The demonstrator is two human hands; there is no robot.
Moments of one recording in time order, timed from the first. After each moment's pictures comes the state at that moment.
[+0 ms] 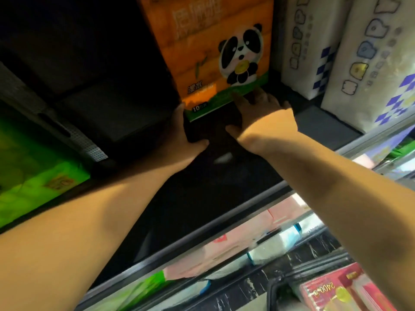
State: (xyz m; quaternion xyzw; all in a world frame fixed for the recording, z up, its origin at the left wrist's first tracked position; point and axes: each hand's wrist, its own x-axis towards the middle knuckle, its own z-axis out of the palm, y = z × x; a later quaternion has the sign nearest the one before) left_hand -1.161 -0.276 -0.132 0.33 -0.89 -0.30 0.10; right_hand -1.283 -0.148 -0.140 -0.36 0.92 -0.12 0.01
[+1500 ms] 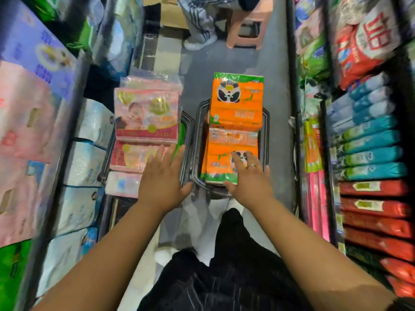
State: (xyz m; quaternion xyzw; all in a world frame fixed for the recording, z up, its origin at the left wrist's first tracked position) left_hand -0.918 0.231 -0.214 -0.30 -0.94 -0.04 -0.15; right_hand -0.825 0.440 -0.226 0.20 0.94 -0.11 0.24
